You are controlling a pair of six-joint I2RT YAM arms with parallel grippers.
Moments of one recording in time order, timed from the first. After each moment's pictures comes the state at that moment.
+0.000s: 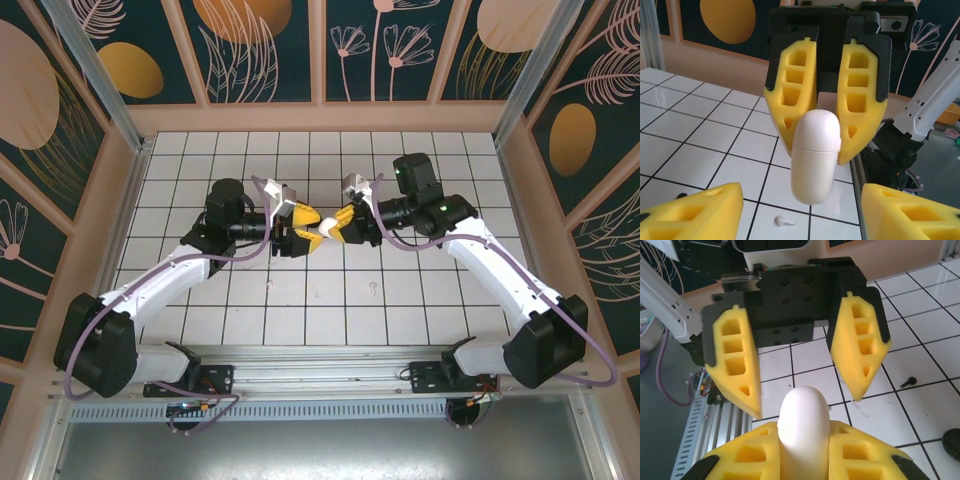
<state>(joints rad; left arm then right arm) -0.50 1.33 0.85 0.26 1.04 -0.05 0.50 1.32 1.19 -0.56 -0.97 -0.39</state>
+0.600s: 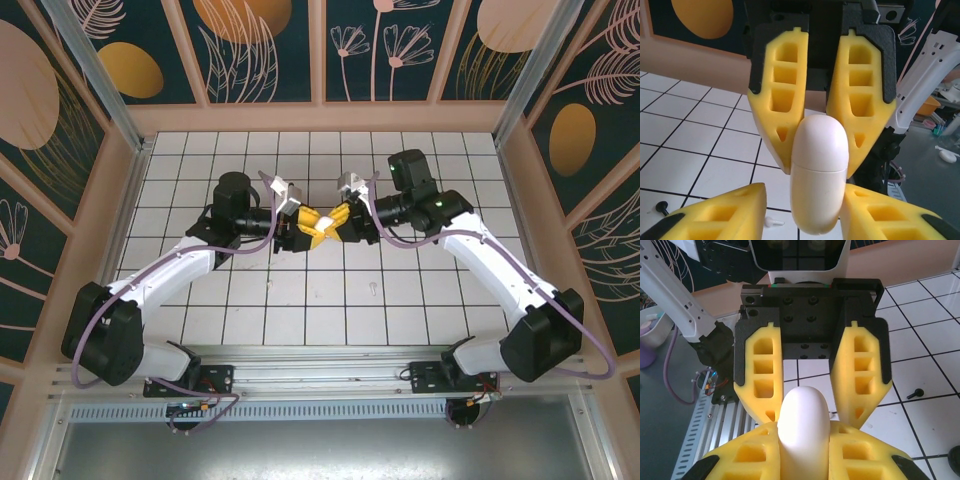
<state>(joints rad) -0.50 1.40 0.91 0.21 1.12 -0.02 0.52 1.36 1.24 -0.57 -1.00 -0.42</state>
